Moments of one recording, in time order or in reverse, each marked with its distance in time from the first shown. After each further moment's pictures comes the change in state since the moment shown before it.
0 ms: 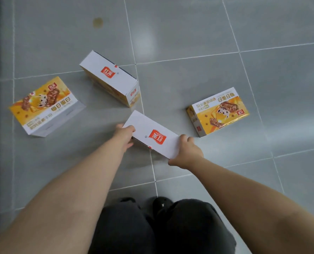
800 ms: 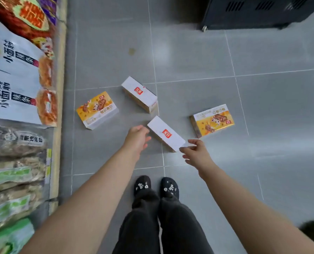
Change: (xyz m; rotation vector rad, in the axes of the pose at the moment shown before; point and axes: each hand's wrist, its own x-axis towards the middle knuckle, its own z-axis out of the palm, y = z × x) left_hand -0.341 0.085 -0.068 -0.132 0.043 0.090; right_hand -0.261 -0.054 -0.160 1.062 -0.104 0.105
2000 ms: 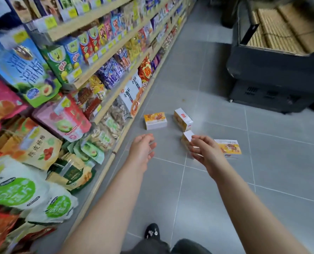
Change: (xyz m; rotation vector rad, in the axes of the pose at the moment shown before) left_hand -0.541 -0.271 -0.198 -0.565 0.165 0.392; right_hand -0.525 0.166 -0.003 0.057 -0.322 -0.538
